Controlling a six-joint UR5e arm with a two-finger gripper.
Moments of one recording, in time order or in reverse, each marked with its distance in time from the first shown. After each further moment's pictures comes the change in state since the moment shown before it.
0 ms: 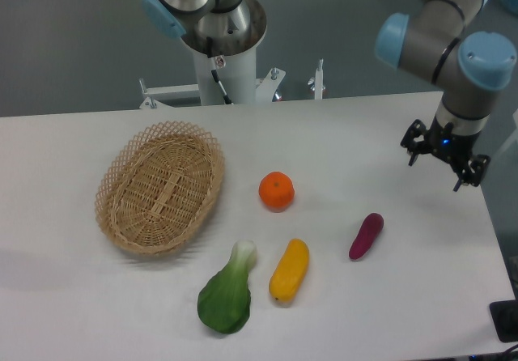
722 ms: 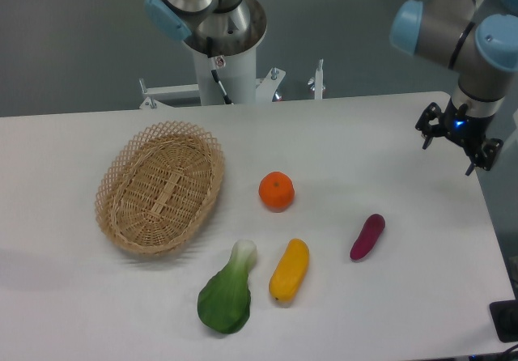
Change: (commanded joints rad) arm 0.017 0.002 -0.012 0.005 0.006 0.034
